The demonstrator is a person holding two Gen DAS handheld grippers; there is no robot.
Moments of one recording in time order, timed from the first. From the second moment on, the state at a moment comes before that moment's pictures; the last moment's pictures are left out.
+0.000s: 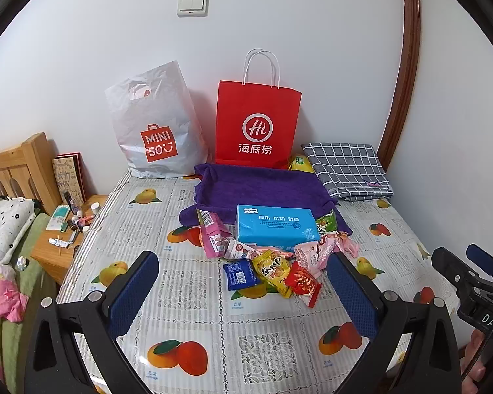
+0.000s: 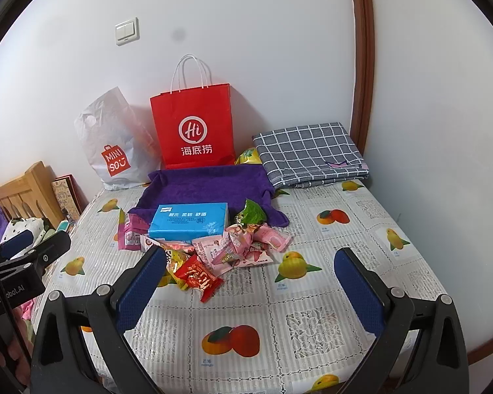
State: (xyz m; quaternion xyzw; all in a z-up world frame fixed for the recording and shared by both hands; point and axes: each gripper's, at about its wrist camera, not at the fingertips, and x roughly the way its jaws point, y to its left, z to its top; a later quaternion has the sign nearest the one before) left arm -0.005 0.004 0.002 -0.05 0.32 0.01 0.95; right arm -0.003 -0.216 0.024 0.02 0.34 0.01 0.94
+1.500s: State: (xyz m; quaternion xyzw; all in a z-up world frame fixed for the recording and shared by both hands) left arm 0.084 0.029 -0.075 -0.05 0.39 0.02 0.92; right arm 0.083 -0.227 -0.062 0.03 0.40 0.01 0.92
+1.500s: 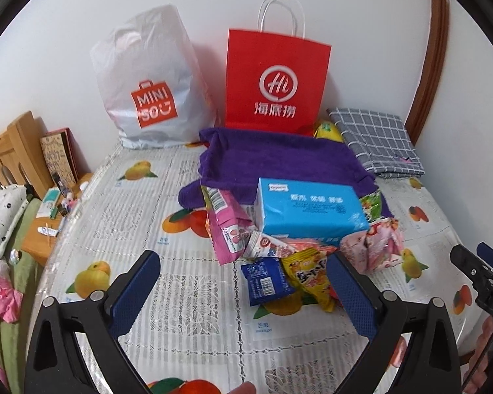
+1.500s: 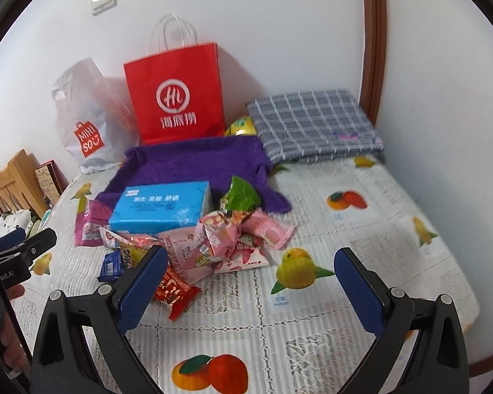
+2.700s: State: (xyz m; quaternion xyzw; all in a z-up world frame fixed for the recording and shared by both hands) left arm 0.145 0.074 -0.140 -0.07 0.44 0.02 0.90; right arm 0.154 -0.240 -0.134 0.09 0.45 0.03 0.89
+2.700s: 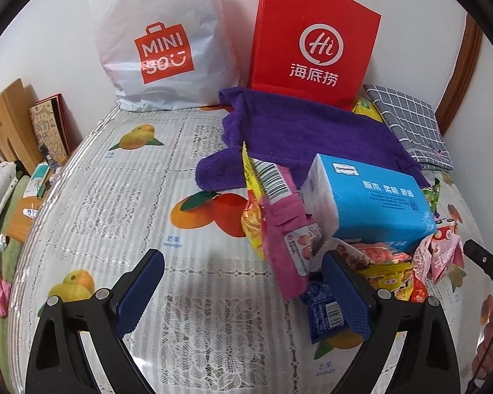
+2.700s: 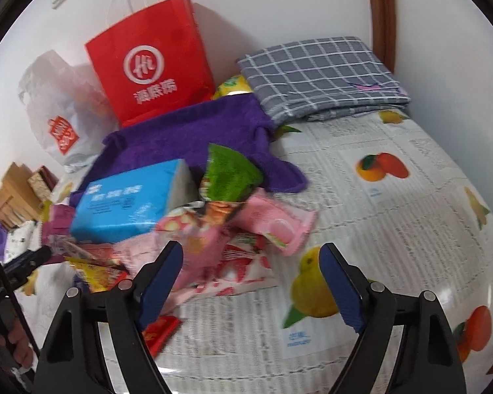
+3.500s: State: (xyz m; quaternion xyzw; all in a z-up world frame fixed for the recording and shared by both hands) left arm 0.157 0.081 -0.132 -0.08 0.42 0.00 0.90; right arm 0.153 -0.201 -0.128 0.02 0.43 0.07 0.90
